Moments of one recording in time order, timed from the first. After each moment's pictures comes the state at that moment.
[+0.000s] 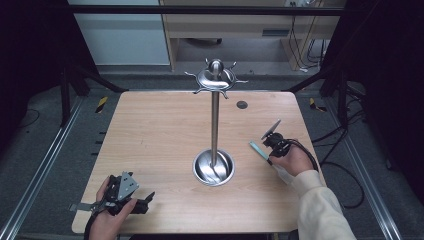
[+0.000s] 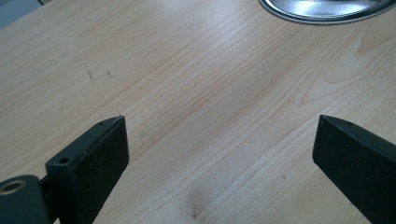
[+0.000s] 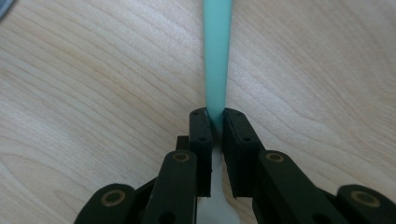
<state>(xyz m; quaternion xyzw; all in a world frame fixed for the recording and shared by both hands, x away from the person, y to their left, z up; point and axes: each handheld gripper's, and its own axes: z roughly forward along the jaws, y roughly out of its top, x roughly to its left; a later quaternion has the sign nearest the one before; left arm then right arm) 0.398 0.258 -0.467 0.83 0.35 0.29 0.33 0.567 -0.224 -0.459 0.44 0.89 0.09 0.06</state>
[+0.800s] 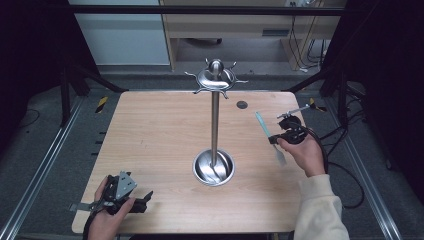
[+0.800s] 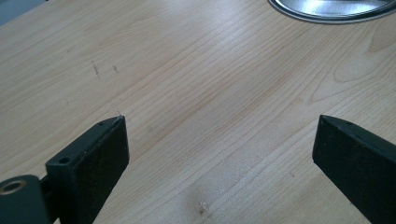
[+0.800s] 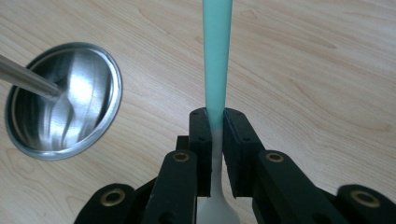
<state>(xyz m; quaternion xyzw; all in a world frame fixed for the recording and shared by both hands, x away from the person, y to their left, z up) 0.399 0.263 -0.467 0.83 0.36 0.29 0.33 0.560 -0.247 -0.393 0.49 0.82 0.29 0.10</state>
